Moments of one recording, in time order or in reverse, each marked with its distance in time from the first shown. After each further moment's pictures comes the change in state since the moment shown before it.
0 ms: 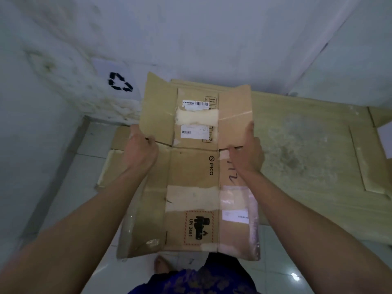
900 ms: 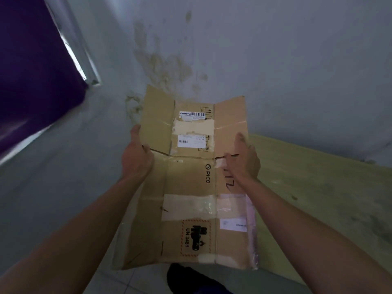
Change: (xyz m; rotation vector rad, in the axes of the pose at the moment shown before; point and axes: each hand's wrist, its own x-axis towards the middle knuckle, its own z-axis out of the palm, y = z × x) left_hand 0.151 -0.203 -0.235 -0.097 0.244 -0.001; right_hand -0.069 -0.327 0.112 0.034 0.028 -0.314
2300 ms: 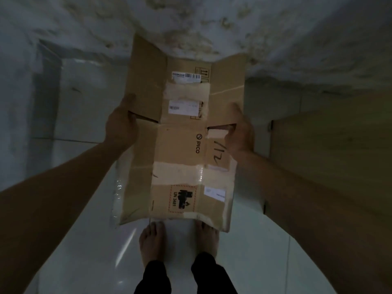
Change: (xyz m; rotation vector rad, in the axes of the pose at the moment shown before) left_hand 0.232 -0.482 0.595 0.212 -0.663 0.090; right_hand 0.138 0.206 0.706 0.113 -0.274 0.480
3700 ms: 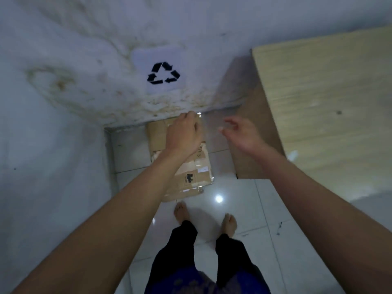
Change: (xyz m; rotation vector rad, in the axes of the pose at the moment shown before) left_hand -0.300 0.362 -0.358 0.176 -0.107 0.537; right_hand -0.331 -0.207 -0.435 0.186 -0.057 0.017
